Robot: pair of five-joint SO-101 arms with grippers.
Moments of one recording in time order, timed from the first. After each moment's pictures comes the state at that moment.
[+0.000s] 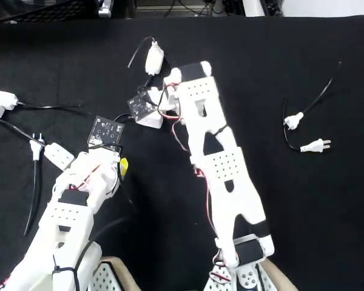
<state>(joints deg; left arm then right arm) 2.7 -49.3 81.3 22.3 -13.2 -17.1 72.7 -78.3 94.5 98.2</state>
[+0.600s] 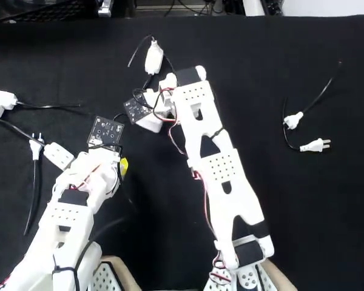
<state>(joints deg) 2.7 -49.3 81.3 22.3 -13.2 -18.7 76.2 -79.9 92.2 96.7</state>
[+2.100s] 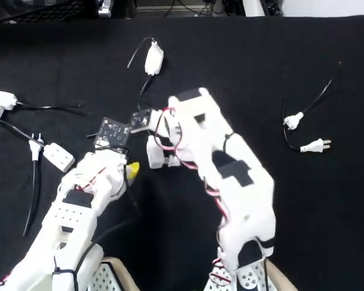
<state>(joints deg) 6.7 -49.3 81.3 22.3 -12.0 -21.2 27.6 3.6 75.0 62.3</state>
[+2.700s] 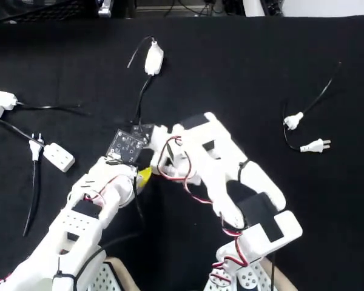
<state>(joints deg) 12.7 -49.3 88.5 9.9 -12.0 -24.2 5.5 28.5 70.0 55.6</state>
